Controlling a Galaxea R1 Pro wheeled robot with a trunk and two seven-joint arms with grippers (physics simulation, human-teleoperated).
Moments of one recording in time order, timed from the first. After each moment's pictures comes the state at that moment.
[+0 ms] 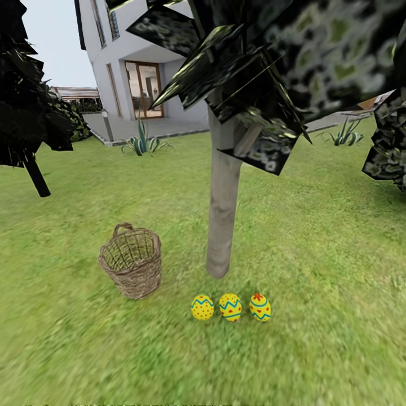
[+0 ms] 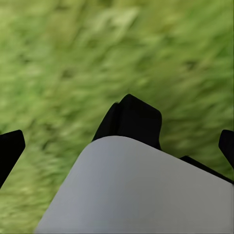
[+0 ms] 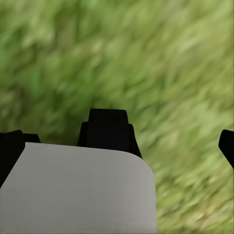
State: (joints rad) left arm -0.36 0.12 -0.17 0.04 0.68 0.14 0.01; right arm -0.33 -0.03 0.22 0.02 -0.15 -0.01 -0.02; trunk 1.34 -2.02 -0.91
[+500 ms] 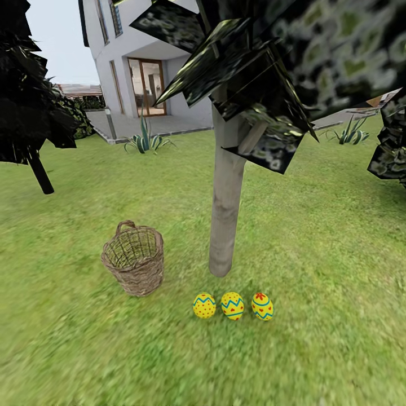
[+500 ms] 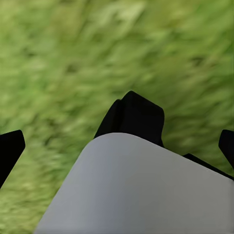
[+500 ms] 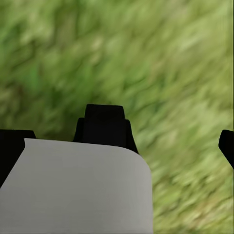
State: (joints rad) left arm -0.36 0.12 -0.17 0.04 0.68 0.14 0.01; right arm -0.32 -0.03 0.22 0.02 -0.15 -0.01 -0.02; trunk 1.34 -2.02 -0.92
